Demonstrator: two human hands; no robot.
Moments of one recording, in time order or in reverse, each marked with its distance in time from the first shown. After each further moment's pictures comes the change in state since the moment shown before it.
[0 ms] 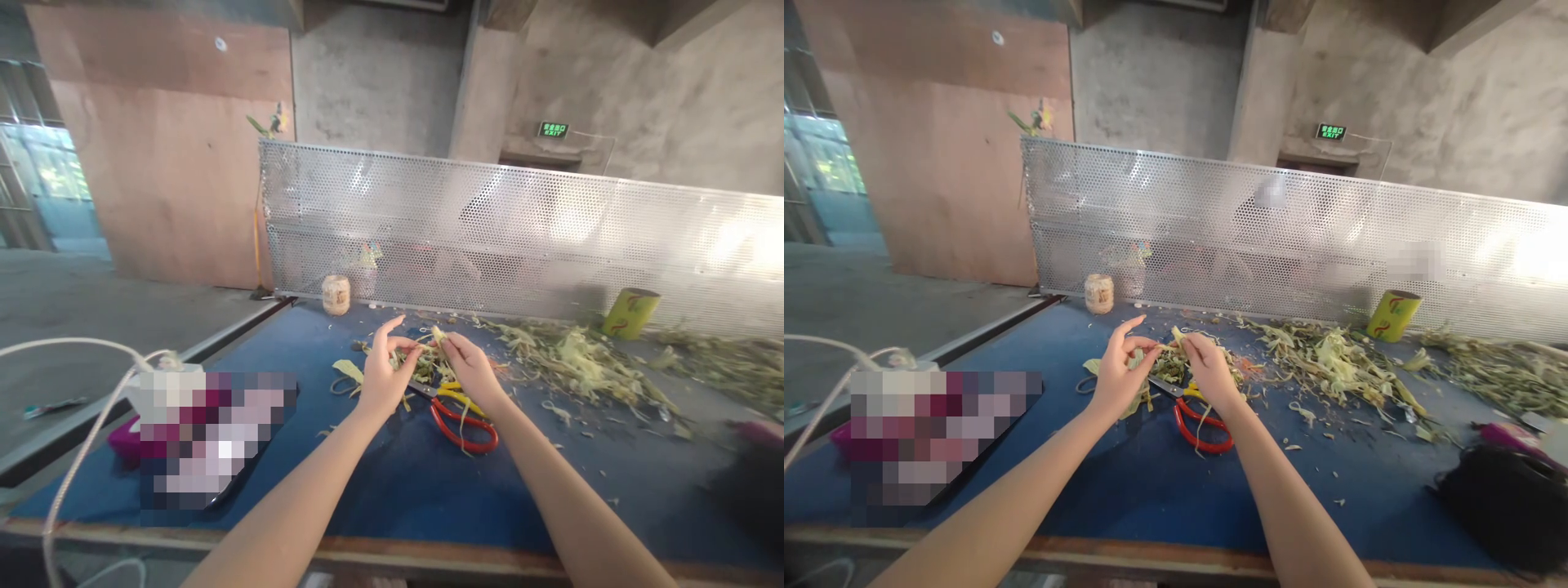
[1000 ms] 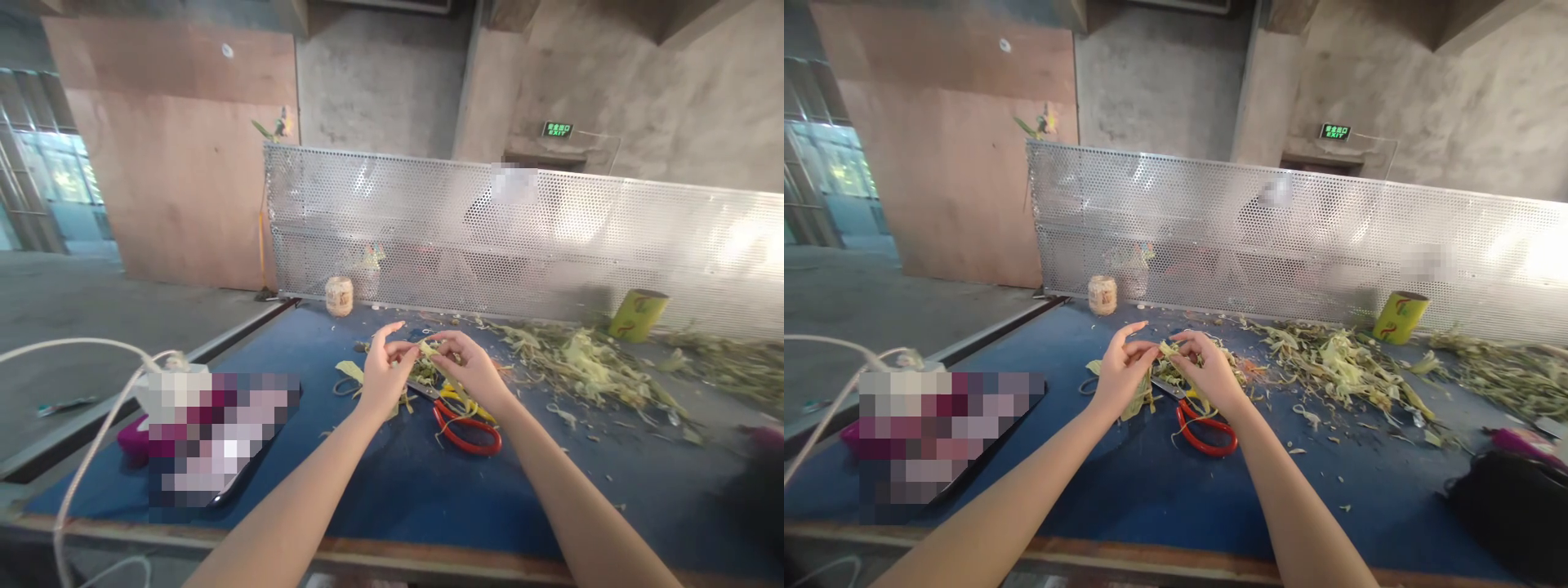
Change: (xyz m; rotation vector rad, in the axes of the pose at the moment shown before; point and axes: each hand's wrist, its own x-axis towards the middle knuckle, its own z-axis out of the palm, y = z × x) left_hand 0.003 -0.004 0.001 -0.270 -0.006 -0.256; right_hand -0.002 -0.006 0.000 0.038 -0.122 0.099
